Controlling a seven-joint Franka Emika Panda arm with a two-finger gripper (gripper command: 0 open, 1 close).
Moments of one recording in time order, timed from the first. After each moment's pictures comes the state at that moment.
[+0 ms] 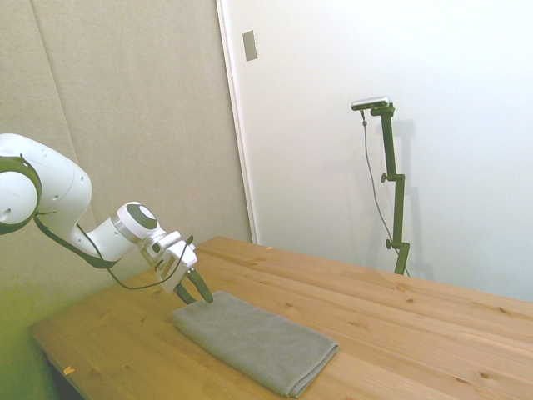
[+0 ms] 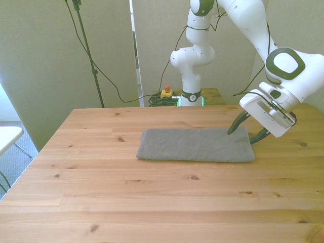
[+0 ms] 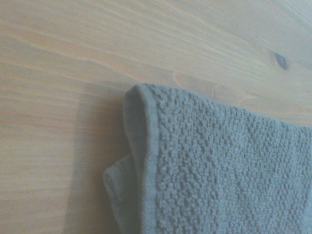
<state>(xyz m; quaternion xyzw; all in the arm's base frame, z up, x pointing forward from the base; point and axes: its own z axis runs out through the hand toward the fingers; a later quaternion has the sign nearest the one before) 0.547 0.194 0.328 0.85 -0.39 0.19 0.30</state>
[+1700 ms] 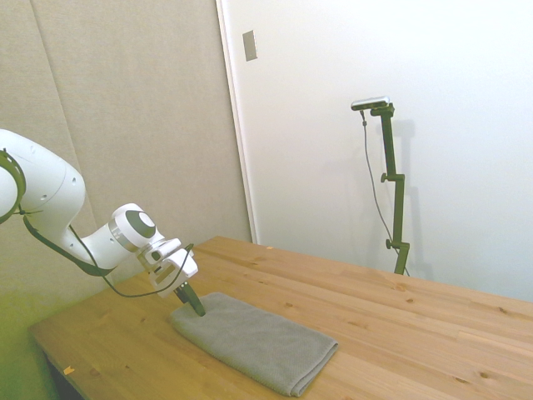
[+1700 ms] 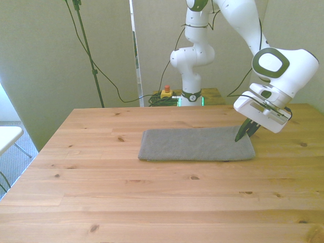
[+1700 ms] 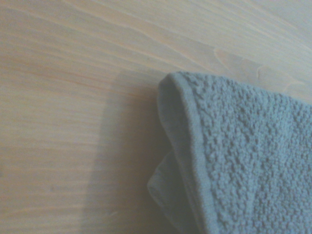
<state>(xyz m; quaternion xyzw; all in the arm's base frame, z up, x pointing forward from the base) 0.525 0.183 0.331 0.89 -0.37 0.17 0.22</state>
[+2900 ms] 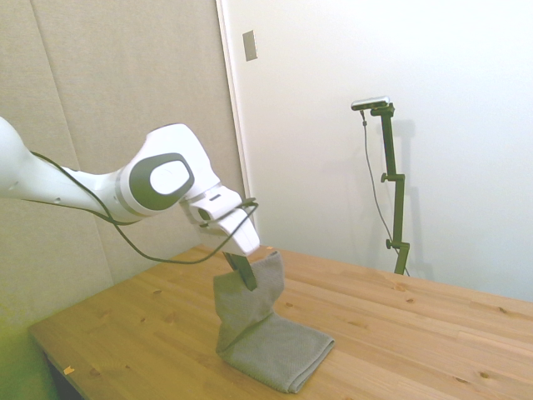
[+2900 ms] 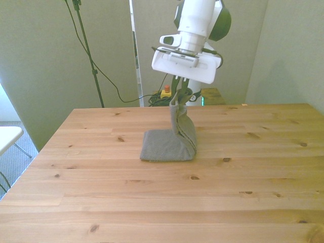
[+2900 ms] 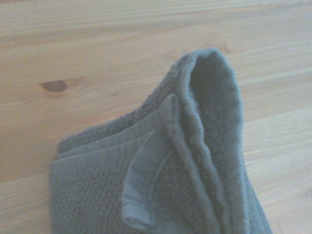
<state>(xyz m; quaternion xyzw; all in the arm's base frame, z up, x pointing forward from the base) 0.488 -0.112 0.485 0.84 -0.52 0.15 0.06</state>
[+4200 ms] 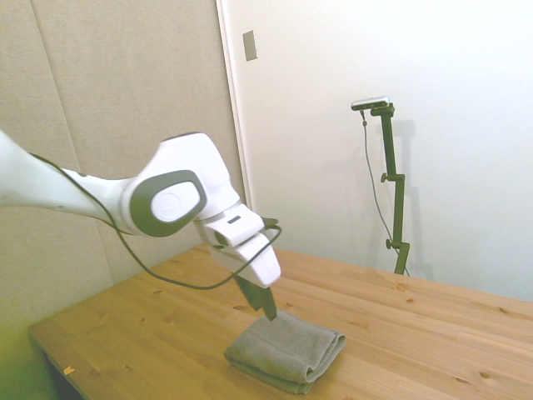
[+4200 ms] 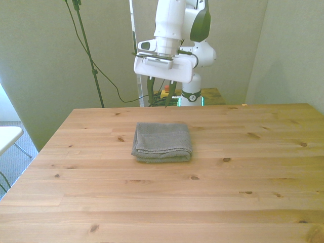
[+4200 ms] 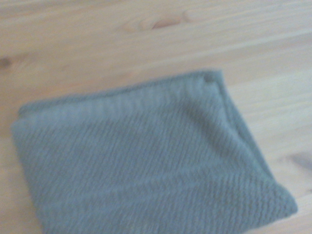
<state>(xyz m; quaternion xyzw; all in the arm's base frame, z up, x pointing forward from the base) 0.415 -0.138 0.484 0.86 -0.50 0.12 0.01</state>
